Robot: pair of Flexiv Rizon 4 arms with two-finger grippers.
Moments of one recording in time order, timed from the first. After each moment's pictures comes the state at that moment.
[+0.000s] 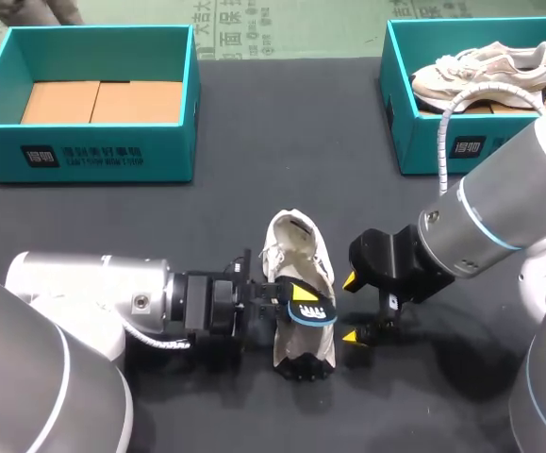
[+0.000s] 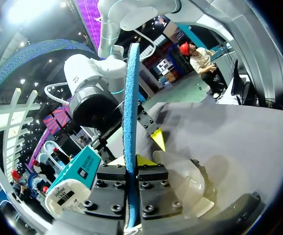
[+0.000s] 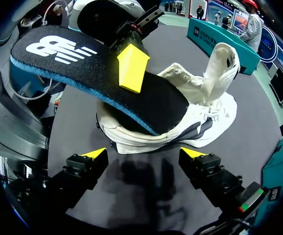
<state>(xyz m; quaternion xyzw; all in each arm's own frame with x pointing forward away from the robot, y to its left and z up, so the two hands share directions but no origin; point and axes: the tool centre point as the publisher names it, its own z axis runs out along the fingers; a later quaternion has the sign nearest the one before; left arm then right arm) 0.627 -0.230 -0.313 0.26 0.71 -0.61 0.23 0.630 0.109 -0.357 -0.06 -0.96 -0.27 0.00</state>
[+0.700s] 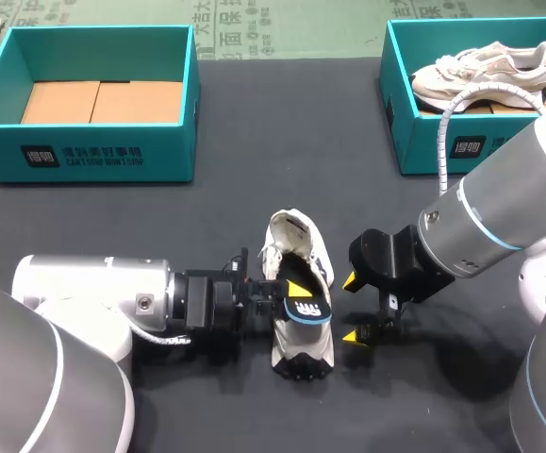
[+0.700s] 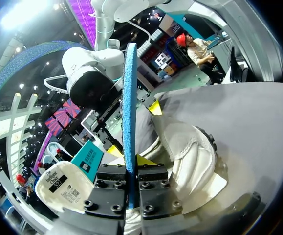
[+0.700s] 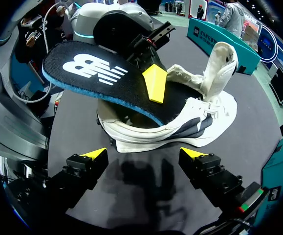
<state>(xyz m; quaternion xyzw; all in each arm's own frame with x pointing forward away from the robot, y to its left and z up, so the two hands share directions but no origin) 0.652 -0.224 -0.343 0.27 0.71 -0.59 0.26 0.630 0.109 -0.357 -0.06 -0.96 -0.27 0.00</state>
